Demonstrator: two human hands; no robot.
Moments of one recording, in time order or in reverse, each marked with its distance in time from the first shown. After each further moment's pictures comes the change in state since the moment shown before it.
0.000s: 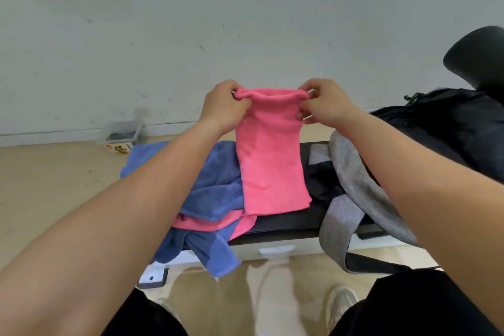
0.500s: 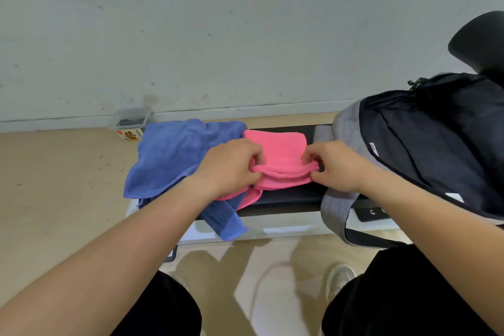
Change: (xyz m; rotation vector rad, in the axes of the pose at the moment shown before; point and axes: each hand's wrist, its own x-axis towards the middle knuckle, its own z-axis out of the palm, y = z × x) left_hand -0.133 -0.041 -0.003 0.653 -0.345 0.309; right_hand -0.118 0.065 0.019 -0.729 -0.323 -0.293
